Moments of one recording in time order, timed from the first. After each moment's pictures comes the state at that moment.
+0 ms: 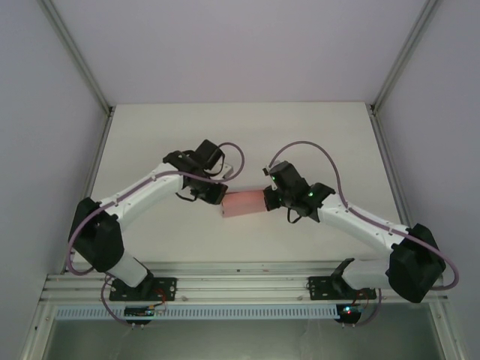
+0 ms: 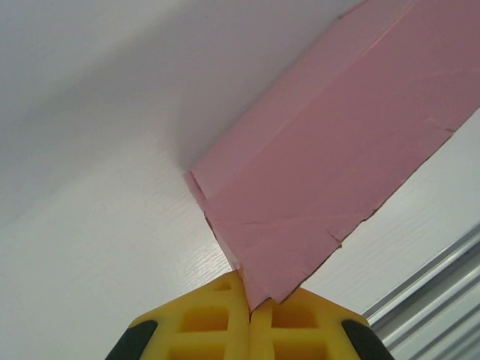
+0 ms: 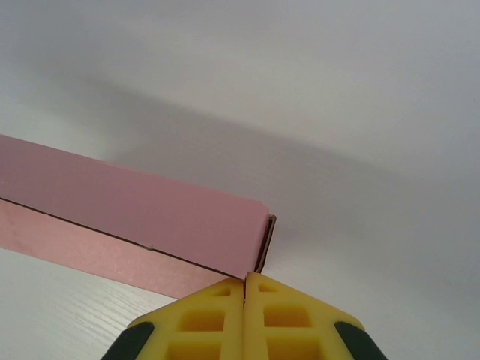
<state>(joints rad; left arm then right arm) -0.68 1.55 1.27 -0.97 0.20 -0.16 0.73 1.27 0.87 -0.46 0.09 0.30</state>
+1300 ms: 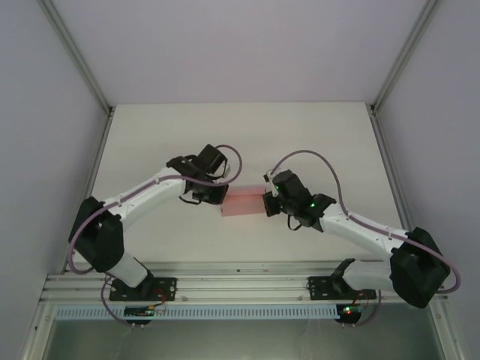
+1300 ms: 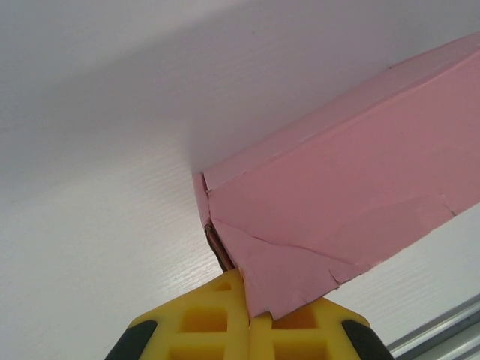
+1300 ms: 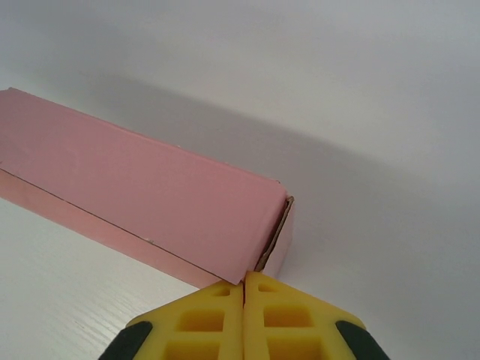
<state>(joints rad) -0.72 1.55 1.18 -0.84 0.10 -0.36 0.74 1.22 0.71 -0.27 0.06 0.30</state>
